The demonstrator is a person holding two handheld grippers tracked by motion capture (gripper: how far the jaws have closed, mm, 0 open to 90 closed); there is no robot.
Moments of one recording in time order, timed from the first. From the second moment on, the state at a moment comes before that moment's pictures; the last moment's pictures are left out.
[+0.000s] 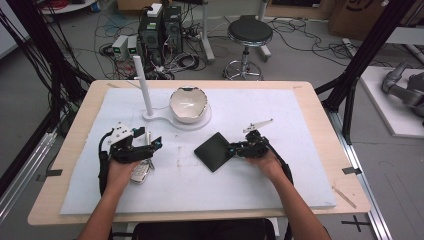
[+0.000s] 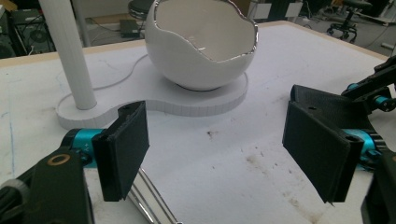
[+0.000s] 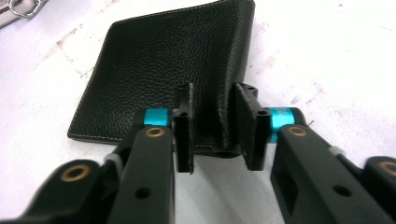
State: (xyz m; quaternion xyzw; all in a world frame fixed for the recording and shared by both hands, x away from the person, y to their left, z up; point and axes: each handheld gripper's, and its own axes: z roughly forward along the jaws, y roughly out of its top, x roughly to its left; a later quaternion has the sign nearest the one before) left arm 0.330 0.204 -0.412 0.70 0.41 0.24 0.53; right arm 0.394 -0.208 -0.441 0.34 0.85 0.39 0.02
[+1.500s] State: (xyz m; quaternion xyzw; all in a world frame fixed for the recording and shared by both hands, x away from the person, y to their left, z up) left arm 0.386 0.100 -0.441 0.81 0.31 -0.01 0.50; right arm 0.364 -0.204 -0.406 0.19 0.85 0.47 0.12
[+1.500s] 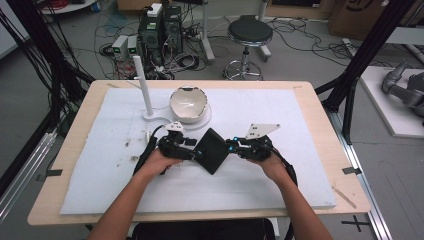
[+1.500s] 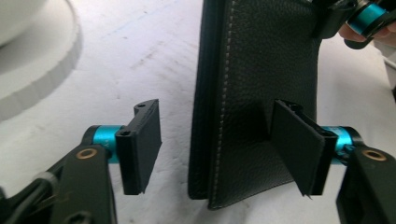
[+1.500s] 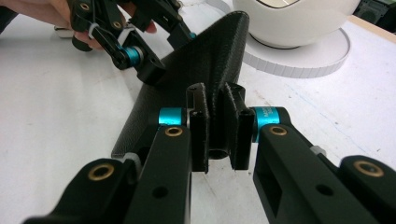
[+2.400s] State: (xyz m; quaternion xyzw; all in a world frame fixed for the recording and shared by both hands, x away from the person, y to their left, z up) left arm 0.369 0.108 -0.424 0.79 0.24 -0.01 0.56; right arm 0.381 -0.215 -0.421 0.24 0.85 0.47 0.06
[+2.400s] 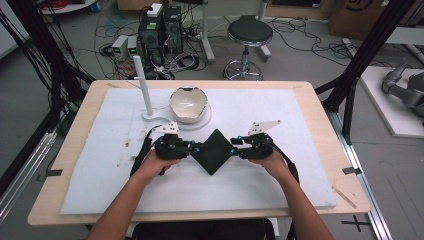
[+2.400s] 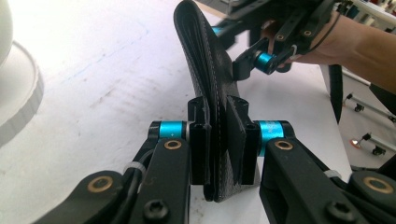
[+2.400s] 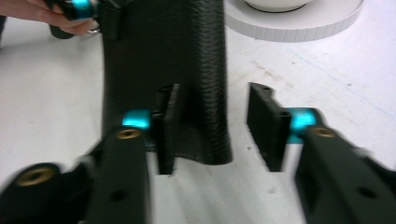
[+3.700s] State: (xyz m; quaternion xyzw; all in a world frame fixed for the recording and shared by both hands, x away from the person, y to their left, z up) left arm 0.361 0.108 -0.426 0.80 0.20 -0.01 0.57; right arm 0.389 -0.220 -0.404 0.19 0.84 0.51 0.03
